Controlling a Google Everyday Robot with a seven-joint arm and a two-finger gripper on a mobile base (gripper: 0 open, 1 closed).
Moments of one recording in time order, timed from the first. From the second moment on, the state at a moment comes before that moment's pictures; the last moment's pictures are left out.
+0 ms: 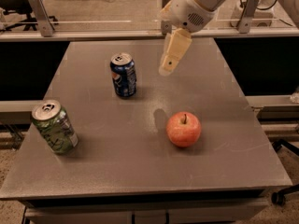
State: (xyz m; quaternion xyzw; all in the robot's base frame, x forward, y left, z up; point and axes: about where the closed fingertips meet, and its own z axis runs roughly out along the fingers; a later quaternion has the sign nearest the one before) arm 0.601 -0.042 0.971 -0.69 0.66 0.07 0.29
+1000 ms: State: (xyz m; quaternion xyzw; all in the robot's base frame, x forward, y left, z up) arm 0.603 0.000 0.941 -0.63 0.56 0.23 0.48
